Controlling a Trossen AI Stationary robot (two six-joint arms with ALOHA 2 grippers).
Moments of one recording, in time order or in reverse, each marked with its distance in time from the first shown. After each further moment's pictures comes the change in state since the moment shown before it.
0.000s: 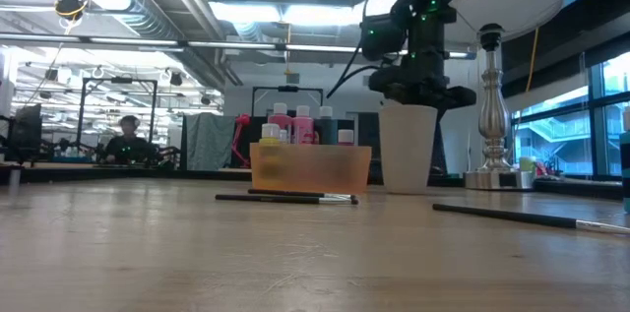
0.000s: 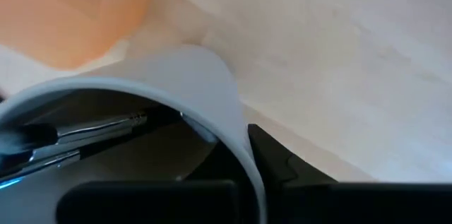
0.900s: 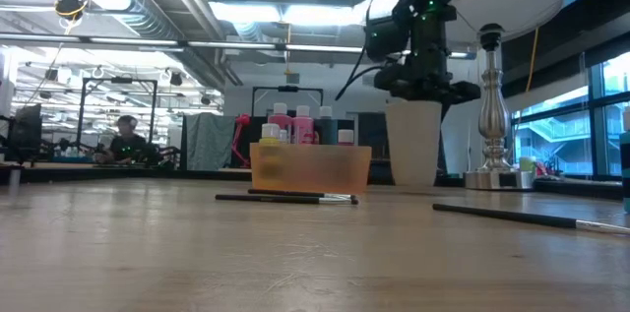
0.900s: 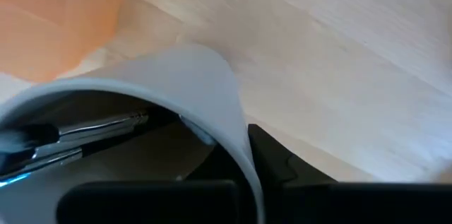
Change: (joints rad) left arm 0.000 0.000 0.000 0.000 -0.020 0.010; right arm -0.065 0.004 0.049 -0.089 -0.016 -0.014
